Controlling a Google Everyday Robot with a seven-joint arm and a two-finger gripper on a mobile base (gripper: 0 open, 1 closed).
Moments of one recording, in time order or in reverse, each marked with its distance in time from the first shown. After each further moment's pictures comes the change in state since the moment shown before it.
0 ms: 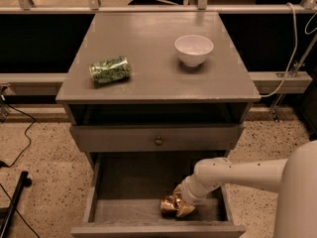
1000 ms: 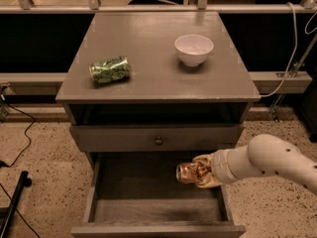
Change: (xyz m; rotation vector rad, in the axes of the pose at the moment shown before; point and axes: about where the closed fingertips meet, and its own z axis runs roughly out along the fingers) arm -0.034 -0.012 -0.223 0.327 -0.133 -0.118
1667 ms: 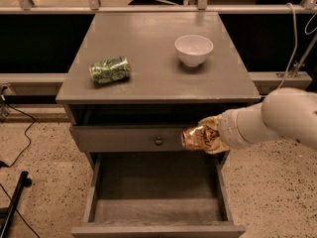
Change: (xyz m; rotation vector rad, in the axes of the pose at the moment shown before) arm -0.061 -0.081 -0.119 0.131 0.149 -0.202
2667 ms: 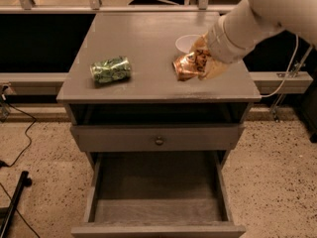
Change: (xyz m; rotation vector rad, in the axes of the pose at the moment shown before) arm -0.039 -0.182 -0.084 0.026 0.114 -0.151
